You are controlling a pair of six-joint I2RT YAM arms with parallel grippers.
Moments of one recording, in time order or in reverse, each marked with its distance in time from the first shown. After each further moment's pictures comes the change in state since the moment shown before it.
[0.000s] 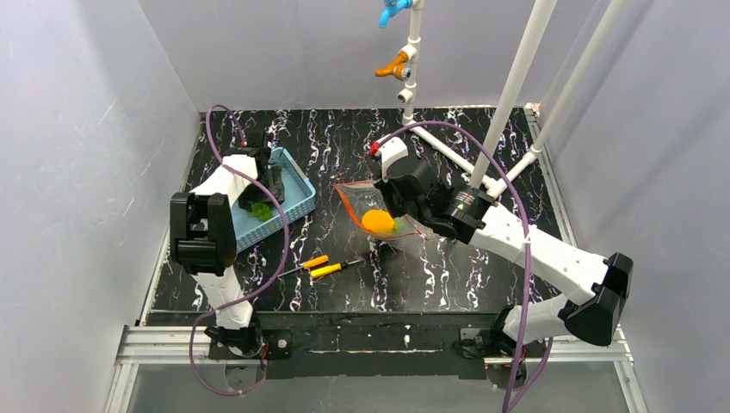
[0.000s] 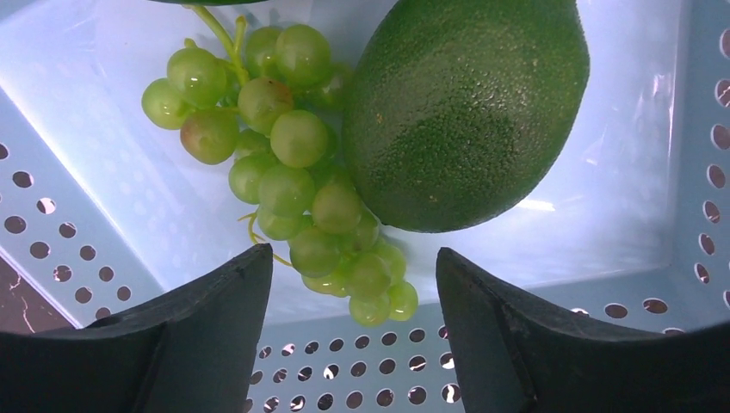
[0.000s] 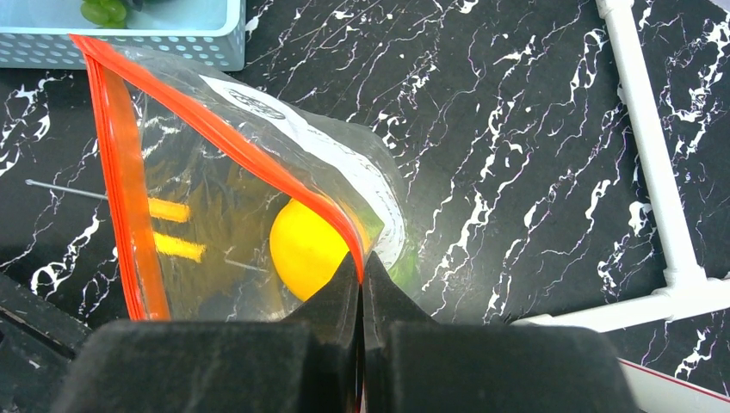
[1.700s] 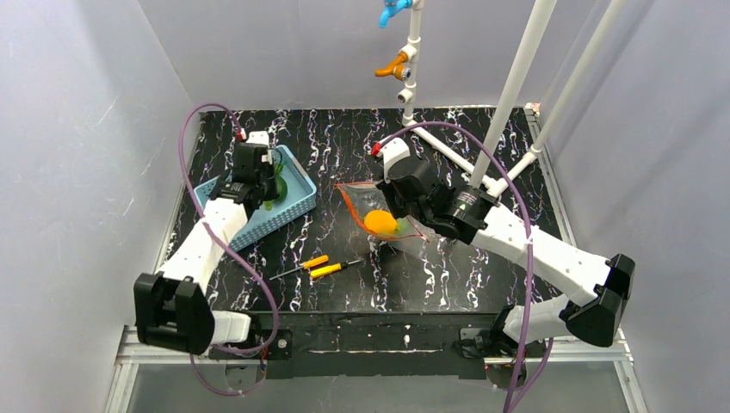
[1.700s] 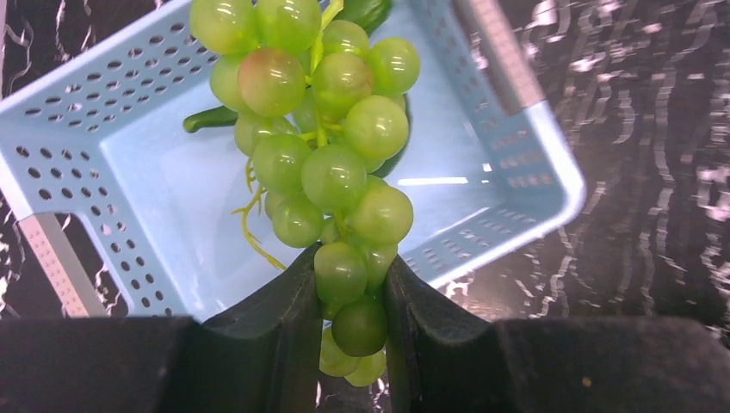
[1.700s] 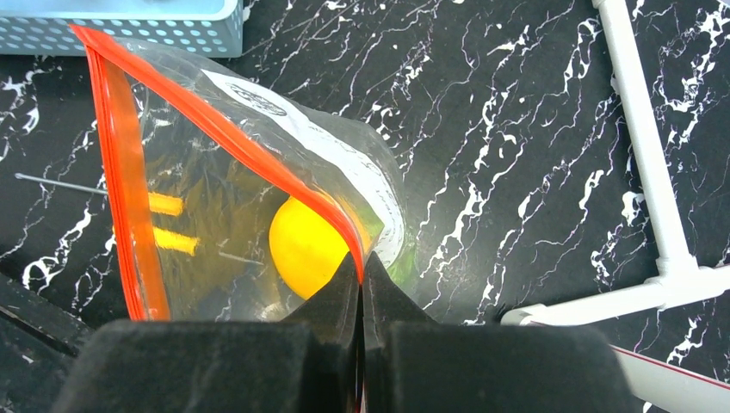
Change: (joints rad) left arm -0.101 -0.484 -0.290 0.305 -0.015 0.089; right arm 0.000 -0.014 0.000 -0.025 0.010 0.004
